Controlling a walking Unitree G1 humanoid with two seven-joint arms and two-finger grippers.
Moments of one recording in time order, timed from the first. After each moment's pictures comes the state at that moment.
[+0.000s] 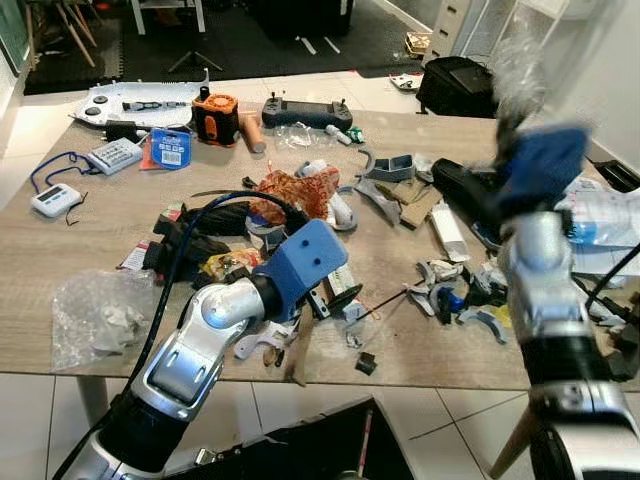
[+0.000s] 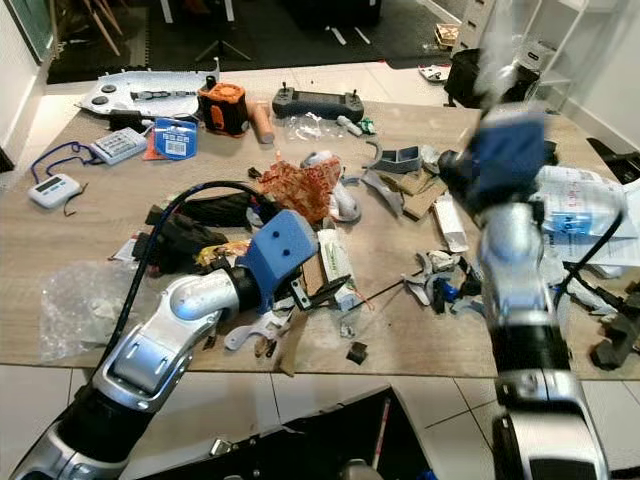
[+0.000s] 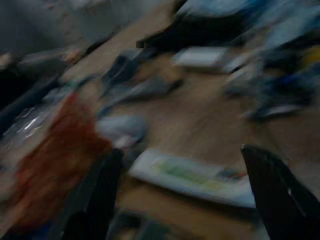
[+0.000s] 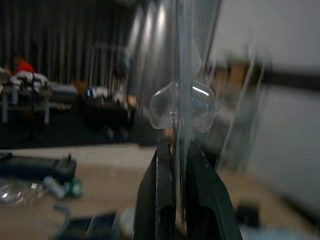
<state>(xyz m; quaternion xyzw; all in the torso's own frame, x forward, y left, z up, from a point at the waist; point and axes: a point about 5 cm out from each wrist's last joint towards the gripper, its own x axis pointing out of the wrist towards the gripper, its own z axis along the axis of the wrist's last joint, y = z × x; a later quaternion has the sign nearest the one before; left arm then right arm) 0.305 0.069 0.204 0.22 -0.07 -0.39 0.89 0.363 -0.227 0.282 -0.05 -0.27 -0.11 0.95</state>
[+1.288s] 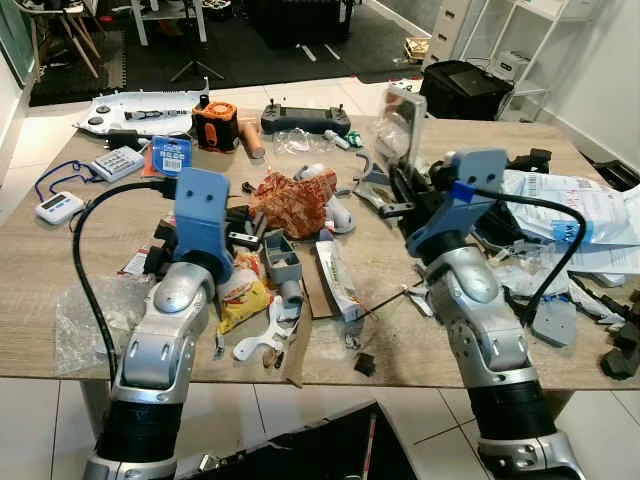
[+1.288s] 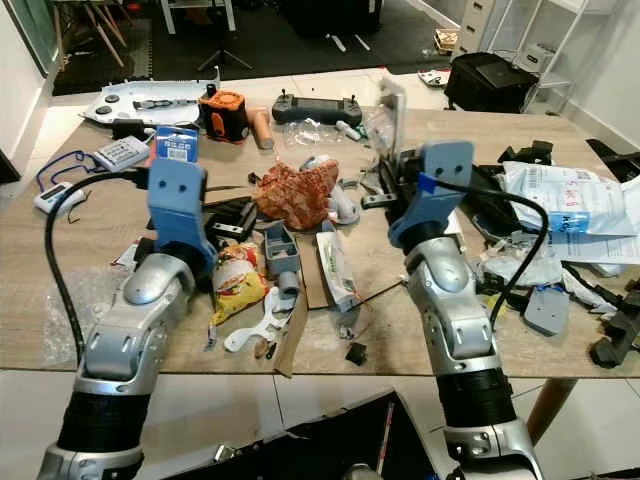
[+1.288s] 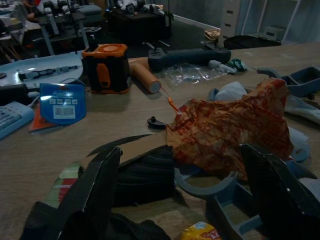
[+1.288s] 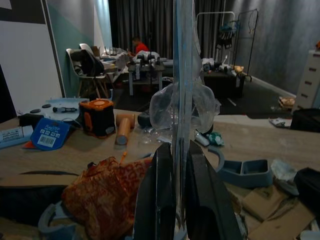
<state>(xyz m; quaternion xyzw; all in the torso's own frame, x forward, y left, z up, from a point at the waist) 0.324 0.137 0.212 0.02 -0.06 -0.08 0.99 0.332 -0.133 0.239 0.03 -0.19 0.12 0.97</state>
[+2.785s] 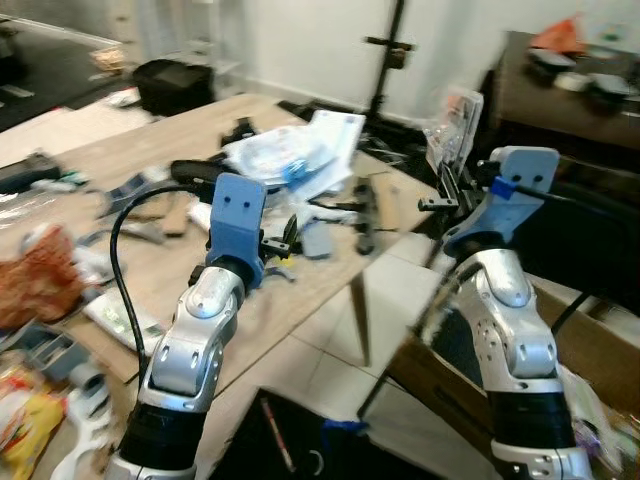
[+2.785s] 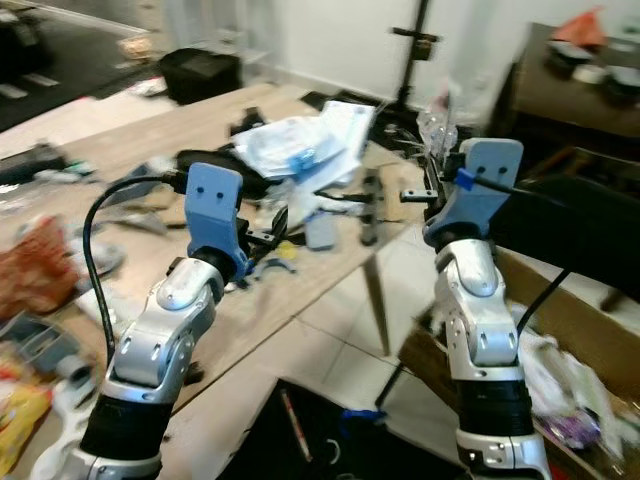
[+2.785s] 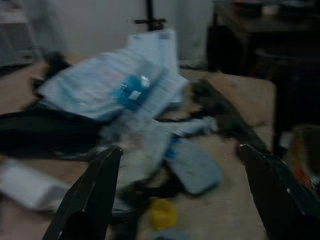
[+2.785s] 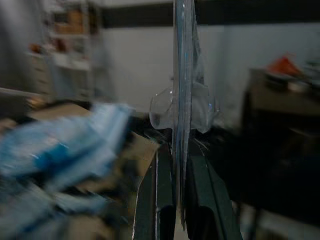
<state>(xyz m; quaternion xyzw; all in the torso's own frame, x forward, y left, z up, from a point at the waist) 0.319 0.103 0.206 0.04 -0.06 -0.13 0.99 0.328 -0.174 0.239 0.03 -0.18 0.00 0.98</state>
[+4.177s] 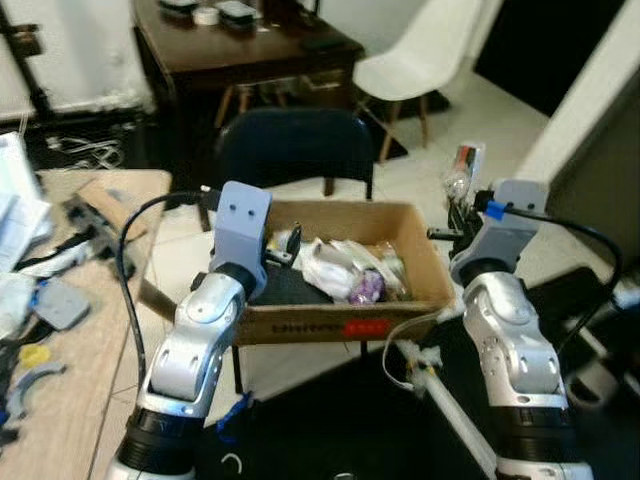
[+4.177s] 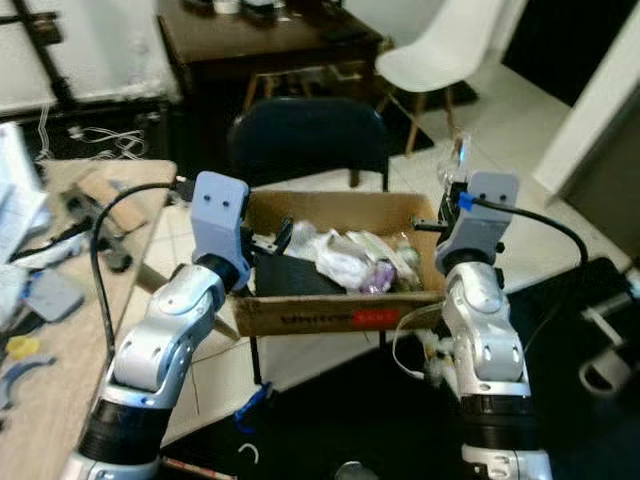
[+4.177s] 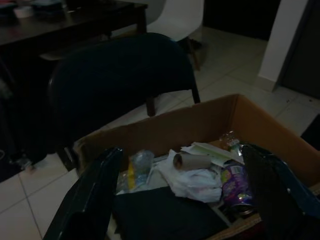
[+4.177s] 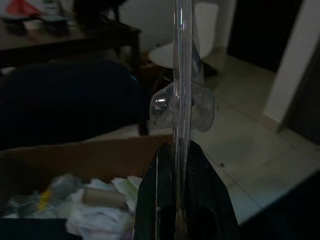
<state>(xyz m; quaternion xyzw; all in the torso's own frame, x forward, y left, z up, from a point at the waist) 0.317 0.102 0.199 0.03 -0.04 -0.15 0.99 0.328 -0.188 0.206 0.02 -0.10 -0.05 0.99</state>
